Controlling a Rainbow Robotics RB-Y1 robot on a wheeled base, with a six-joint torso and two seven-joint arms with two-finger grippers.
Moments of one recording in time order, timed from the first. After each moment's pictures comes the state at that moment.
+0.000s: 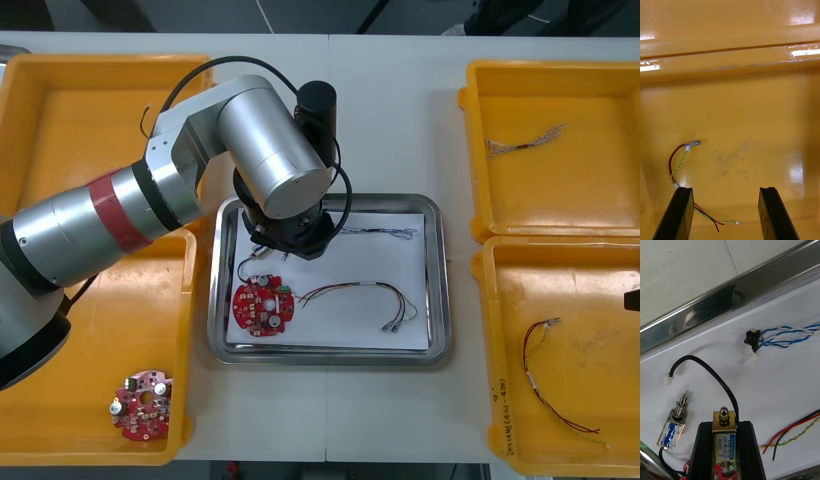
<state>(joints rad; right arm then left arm) -0.02 -0.53 -0.48 -2.30 -0.67 1.92 1.43 -1.02 0.47 -0.86 -1.52 0.77 1.55 -0.93</state>
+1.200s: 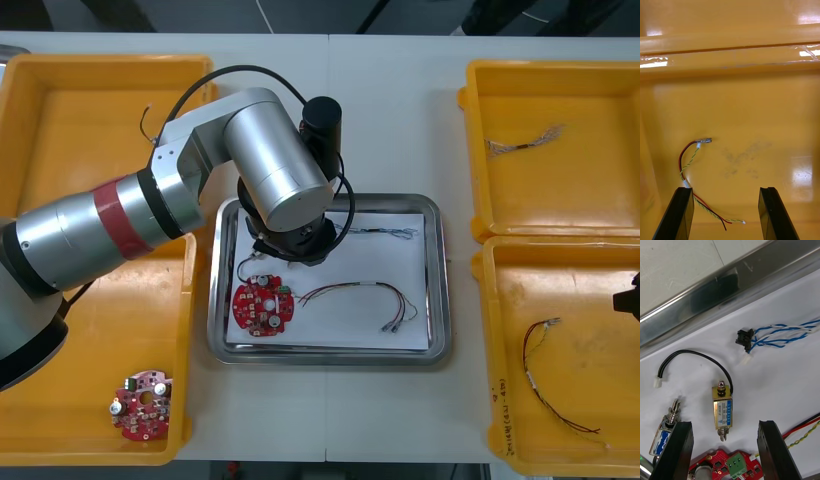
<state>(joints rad) -0.02 -0.53 -0.47 -2.31 -0.71 1.92 1.43 -1.02 0.47 -0.90 -1.54 0.76 1.53 -0.93</state>
